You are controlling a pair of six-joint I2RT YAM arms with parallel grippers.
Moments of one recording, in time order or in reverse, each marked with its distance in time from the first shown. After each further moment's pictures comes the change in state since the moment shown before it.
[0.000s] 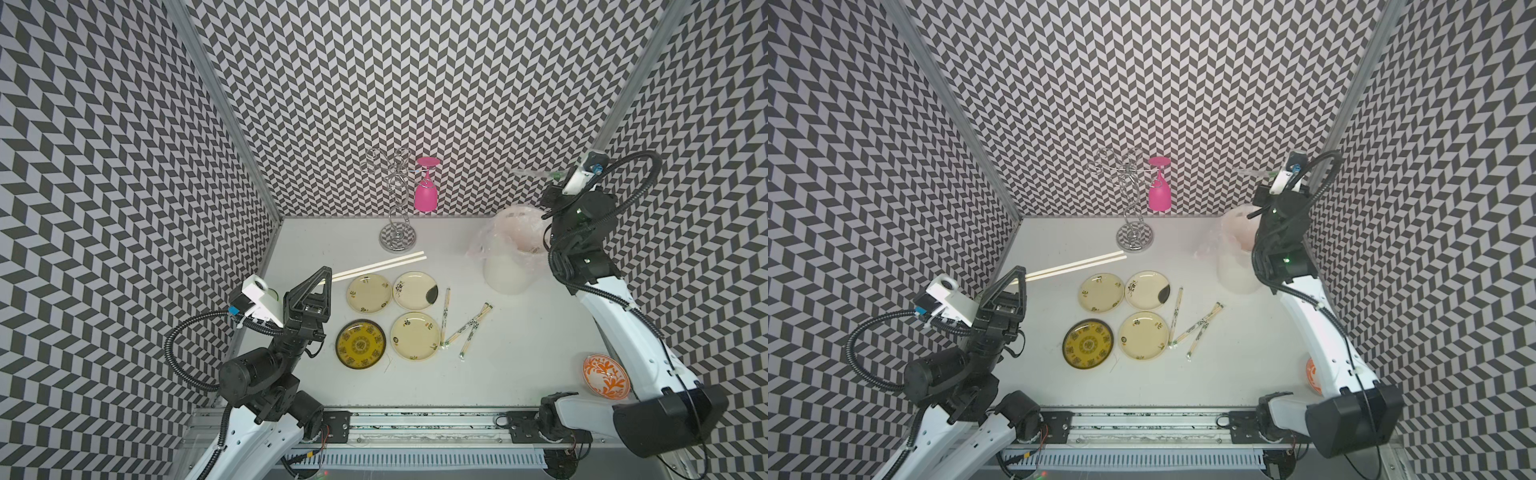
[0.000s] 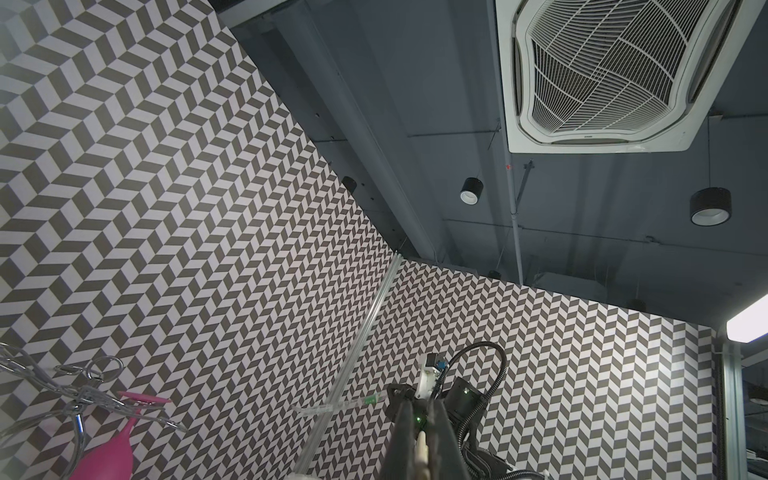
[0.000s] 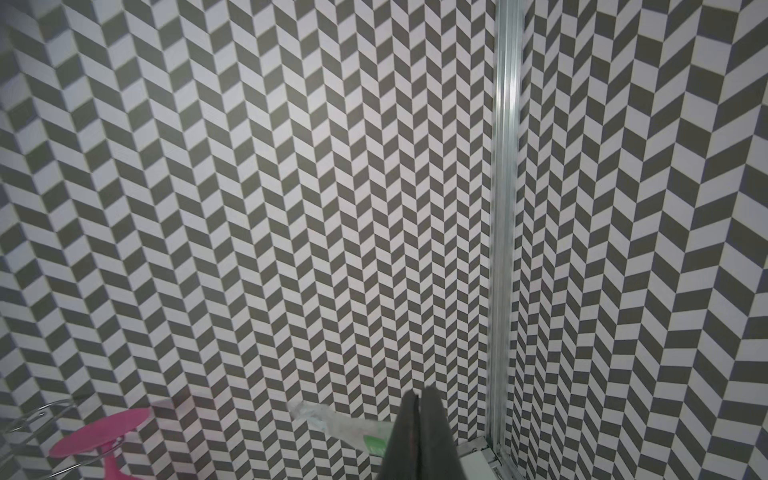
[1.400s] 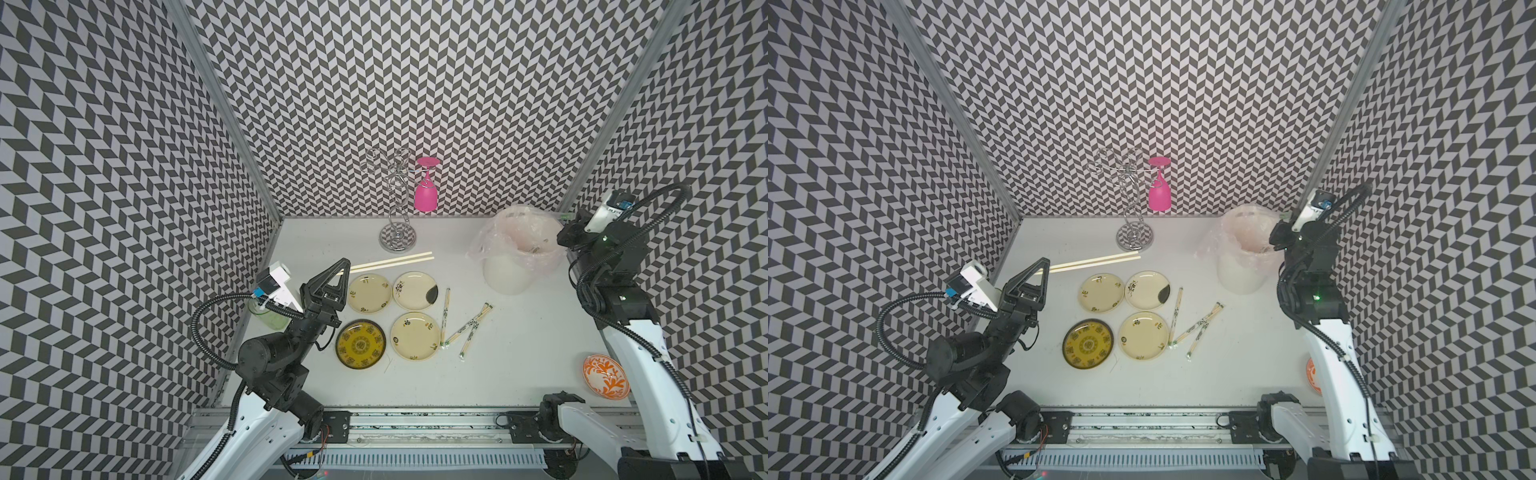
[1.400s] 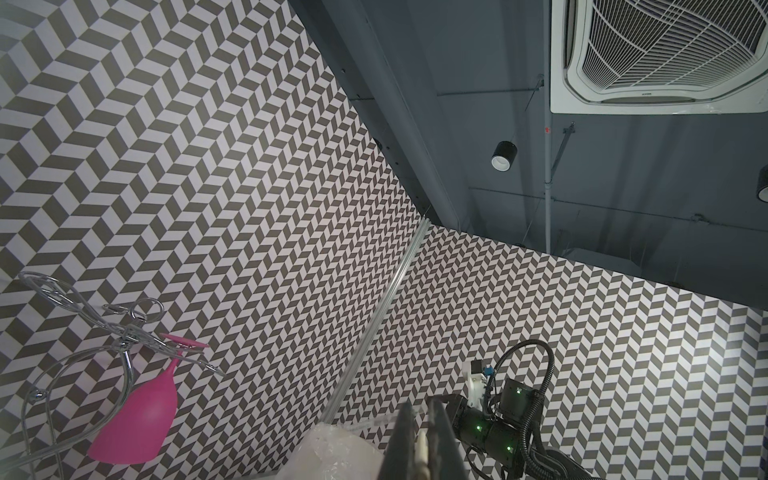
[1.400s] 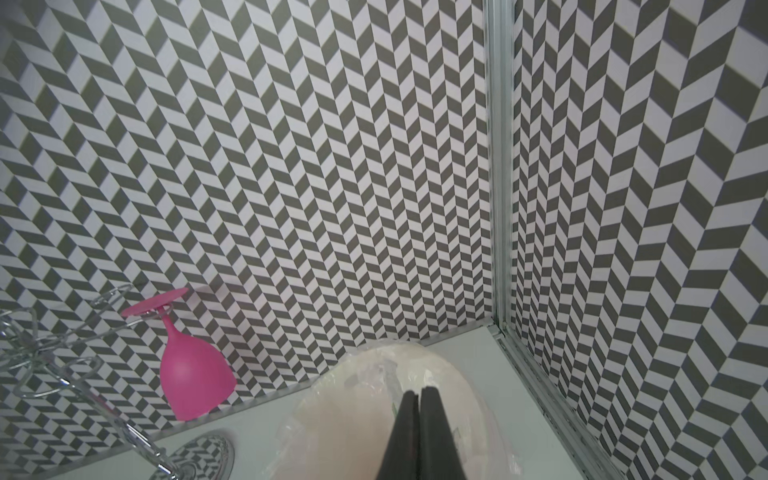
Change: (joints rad) left arm 0.000 0.092 -0.002 -0.038 0.004 0.008; right arm -0.131 -0.291 -0.200 -0.400 -0.243 0.232
